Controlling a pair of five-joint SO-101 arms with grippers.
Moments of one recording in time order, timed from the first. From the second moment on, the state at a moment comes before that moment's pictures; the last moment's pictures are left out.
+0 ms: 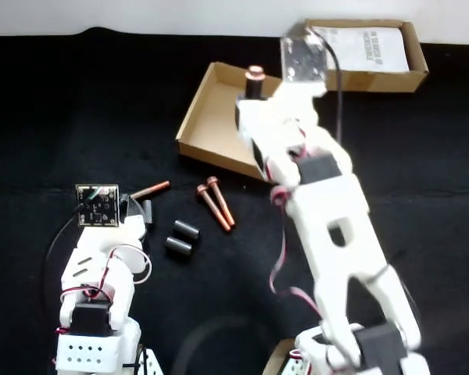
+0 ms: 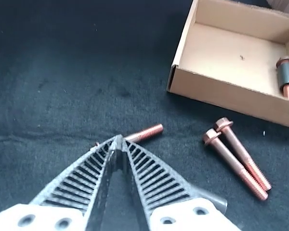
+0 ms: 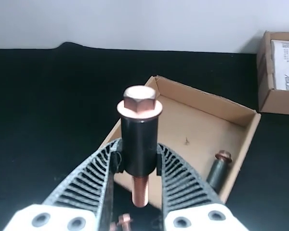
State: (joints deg) left arm -3.6 -103.2 96.0 41.4 5.8; right arm -24.9 -14.9 15.0 35.0 -11.3
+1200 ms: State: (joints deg) left arm -3.6 -103.2 96.0 47.3 5.7; right arm -20.6 45.5 -47.7 78.2 -10.0
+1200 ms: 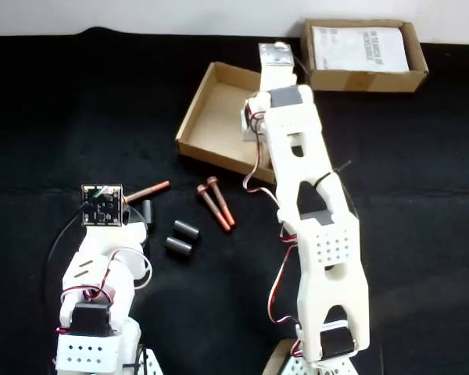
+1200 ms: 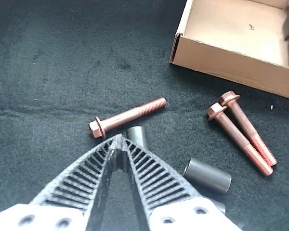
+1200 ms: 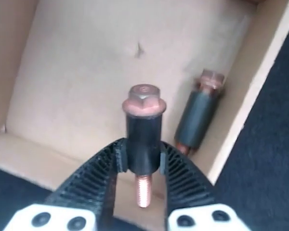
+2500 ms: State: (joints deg) left arm -34.2 -103.2 96.0 33.2 5.7; right arm -29.8 44.9 -88.6 100.4 -12.4
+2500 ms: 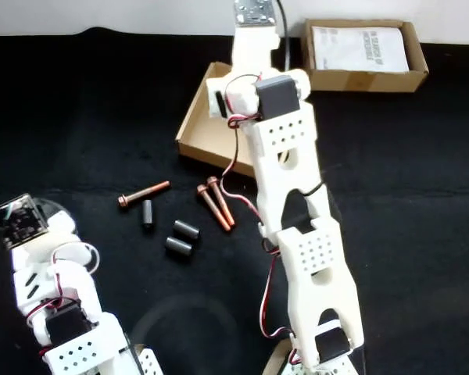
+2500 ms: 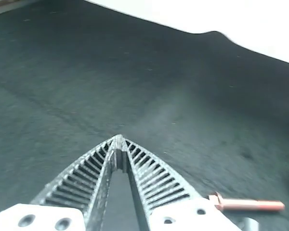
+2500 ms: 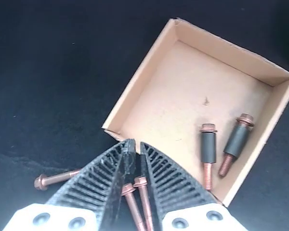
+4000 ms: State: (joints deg) left arm -62.3 -103.2 96.0 48.0 5.7; right arm -49.1 8.5 8.8 65.5 -6.4
